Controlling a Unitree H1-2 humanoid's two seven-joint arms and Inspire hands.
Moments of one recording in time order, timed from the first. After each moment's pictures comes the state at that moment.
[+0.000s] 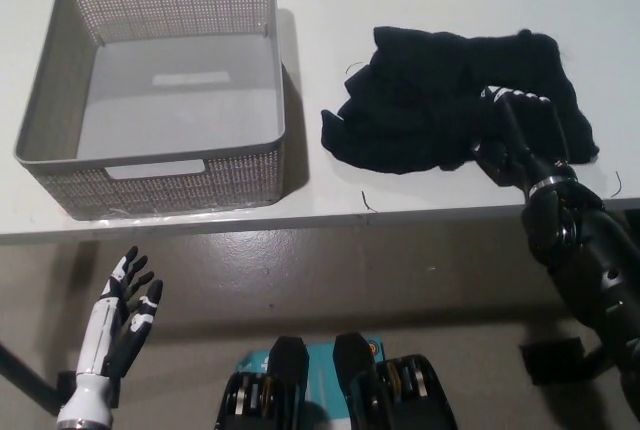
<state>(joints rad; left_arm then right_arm) -0.12 0.20 0.02 0.41 0.07 -0.44 0.09 -0.90 -0.21 0.27 1.18 -0.69 -0.27 -0.44</state>
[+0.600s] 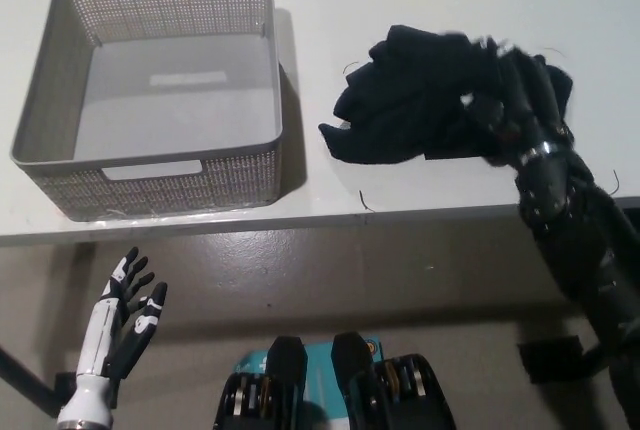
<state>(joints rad) -0.12 0.20 0.02 0.41 0.07 -0.44 0.09 -0.97 -0.17 0.16 1.05 -0.50 -0.34 -0.37</state>
